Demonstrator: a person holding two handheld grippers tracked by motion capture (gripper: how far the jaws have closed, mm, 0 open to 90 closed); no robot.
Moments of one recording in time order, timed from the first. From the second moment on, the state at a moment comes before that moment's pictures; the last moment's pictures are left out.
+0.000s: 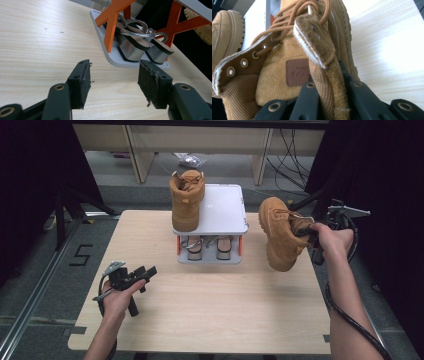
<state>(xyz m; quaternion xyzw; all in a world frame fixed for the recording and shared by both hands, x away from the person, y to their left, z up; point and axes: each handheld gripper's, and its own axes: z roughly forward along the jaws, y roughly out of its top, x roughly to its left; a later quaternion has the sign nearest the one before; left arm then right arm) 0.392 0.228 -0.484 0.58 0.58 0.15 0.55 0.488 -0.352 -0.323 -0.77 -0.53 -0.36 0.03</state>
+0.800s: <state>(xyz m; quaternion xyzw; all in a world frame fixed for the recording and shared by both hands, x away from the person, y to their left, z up) 0.392 0.229 -0.485 0.59 0.58 0.15 0.54 0.499 -0.338 -0.310 -0.76 -0.51 -0.41 0.02</state>
